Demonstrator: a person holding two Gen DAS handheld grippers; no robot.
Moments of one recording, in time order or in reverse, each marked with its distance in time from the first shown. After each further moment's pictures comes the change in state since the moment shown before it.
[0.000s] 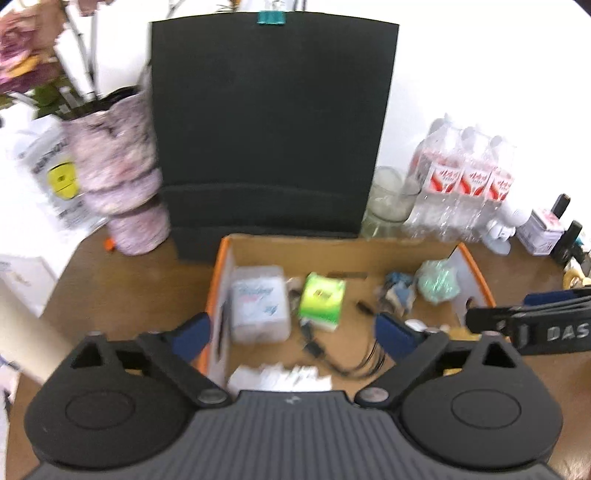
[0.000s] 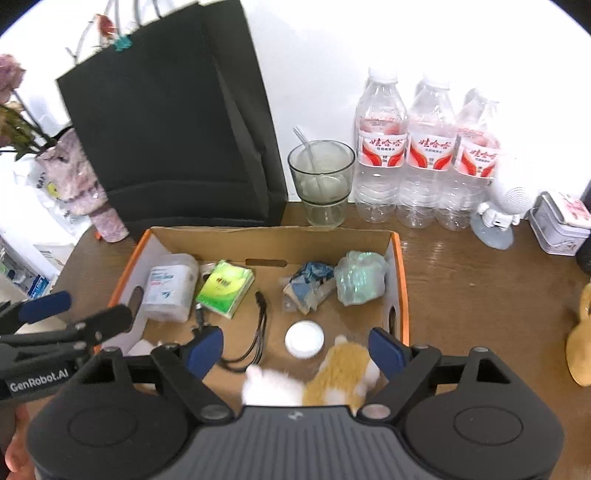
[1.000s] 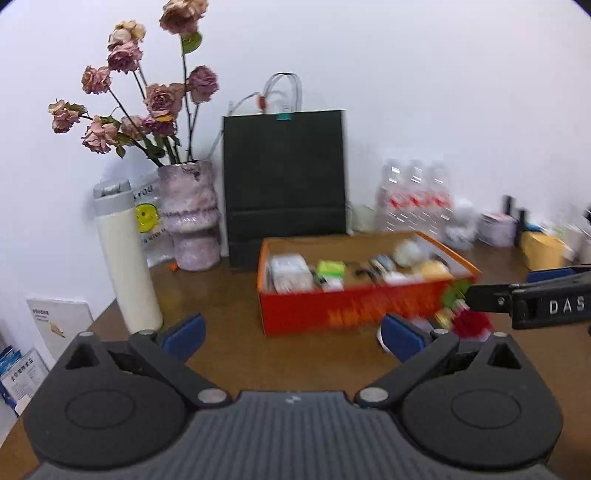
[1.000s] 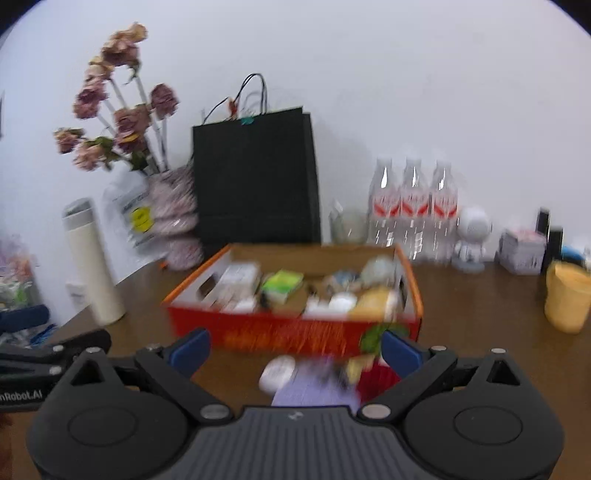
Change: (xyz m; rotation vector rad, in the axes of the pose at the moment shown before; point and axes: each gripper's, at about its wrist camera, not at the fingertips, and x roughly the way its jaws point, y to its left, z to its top) left arm -0.146 0.027 -0.259 0.118 -0.444 0.009; right arm -0.093 0.046 -0.266 -0.077 -0.518 0.031
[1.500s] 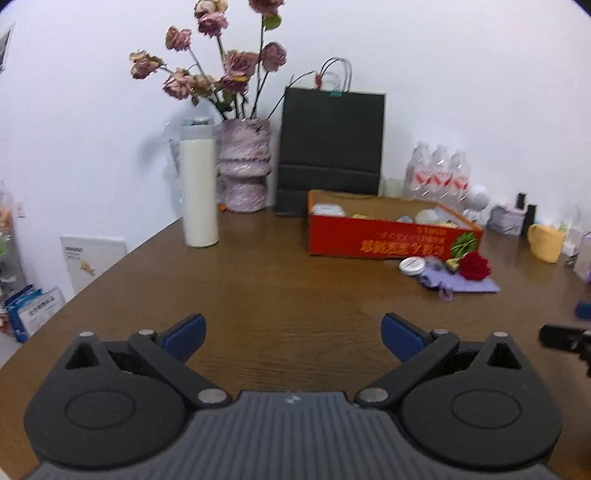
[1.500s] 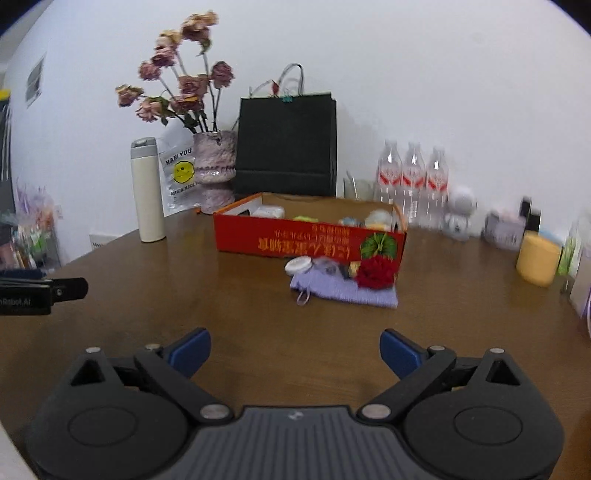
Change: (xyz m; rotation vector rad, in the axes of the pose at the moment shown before) left arm -0.082 0.031 -0.079 -0.140 0.036 0.075; right arm -0.117 0.018 -0.117 -0.102 0.013 0.012
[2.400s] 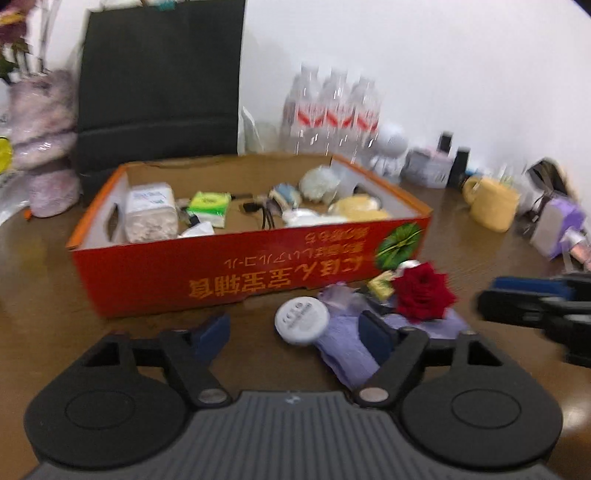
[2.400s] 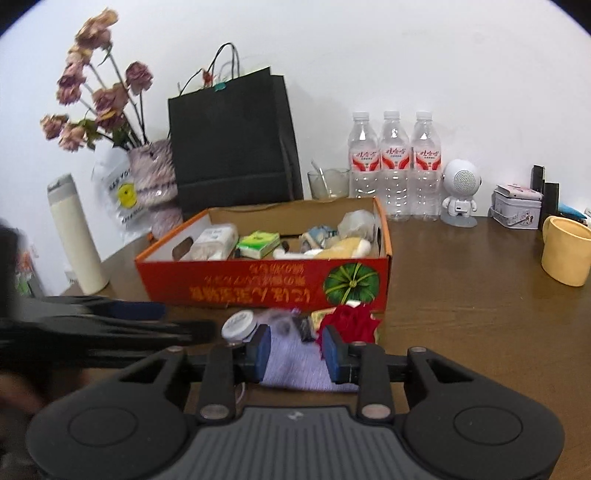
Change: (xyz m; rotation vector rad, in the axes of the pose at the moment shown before) left arm 0.251 -0.122 0.073 0.162 0.230 -0.364; right arm 0.139 -0.079 0.075 0.139 0.046 0.001
